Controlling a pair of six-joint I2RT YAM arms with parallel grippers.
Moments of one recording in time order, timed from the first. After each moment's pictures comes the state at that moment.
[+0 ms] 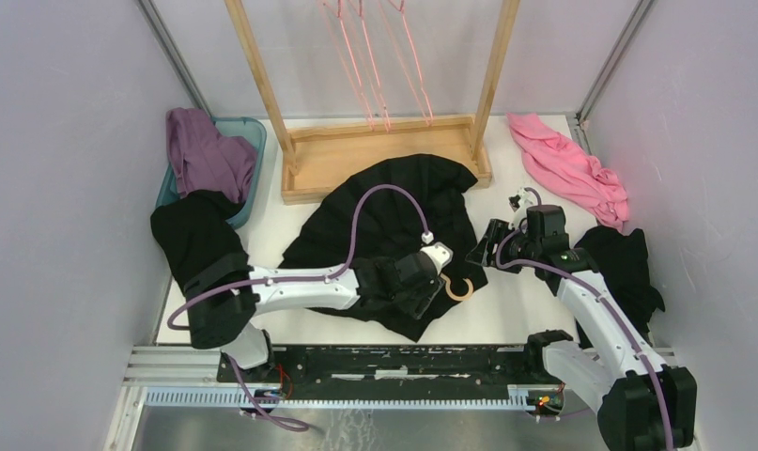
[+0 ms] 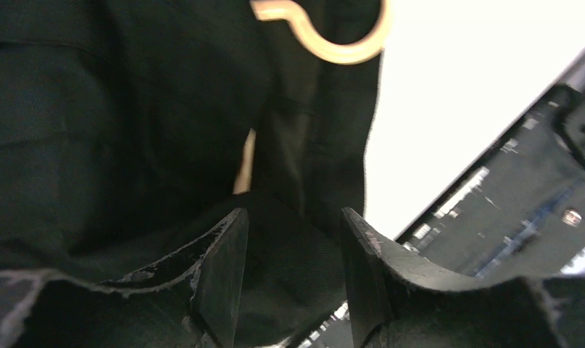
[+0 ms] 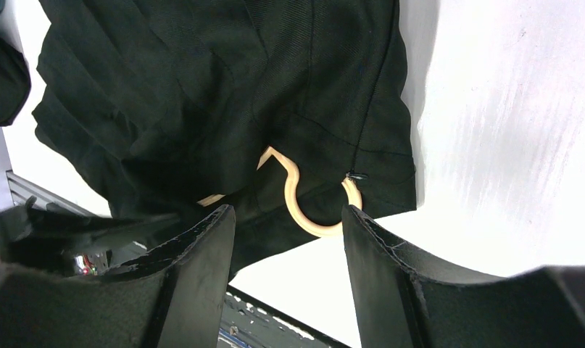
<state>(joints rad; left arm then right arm) -1.26 1.57 1.01 -0.33 -0.20 -0.42 0.16 0.93 0.61 -0.50 -0.40 0.44</state>
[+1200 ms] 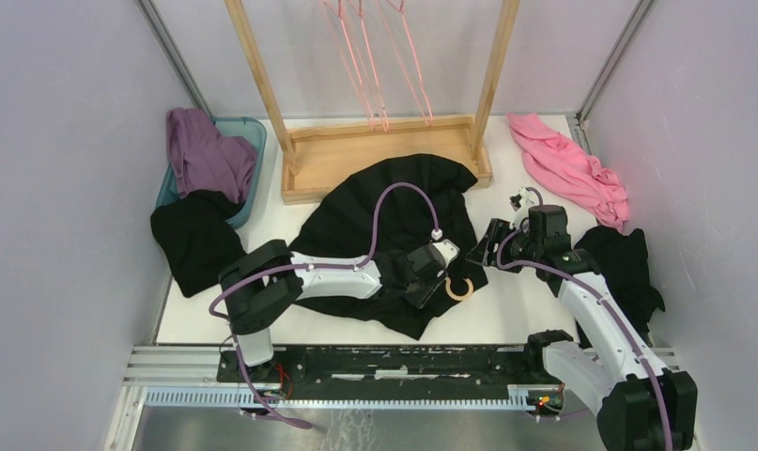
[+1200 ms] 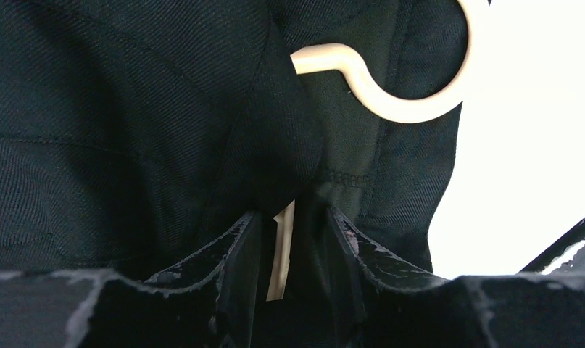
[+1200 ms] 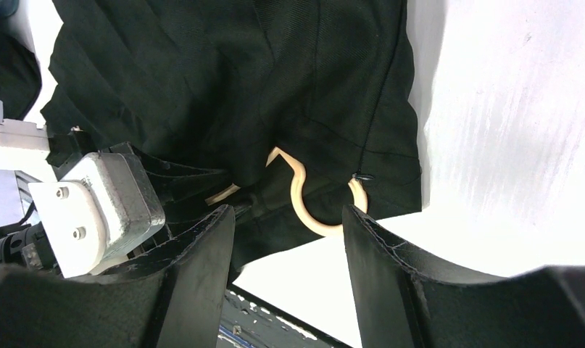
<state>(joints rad) -1.16 1.80 1.05 -0.22 -0.16 -0.31 0.15 0.92 0.61 -0.50 -0.41 0.44</state>
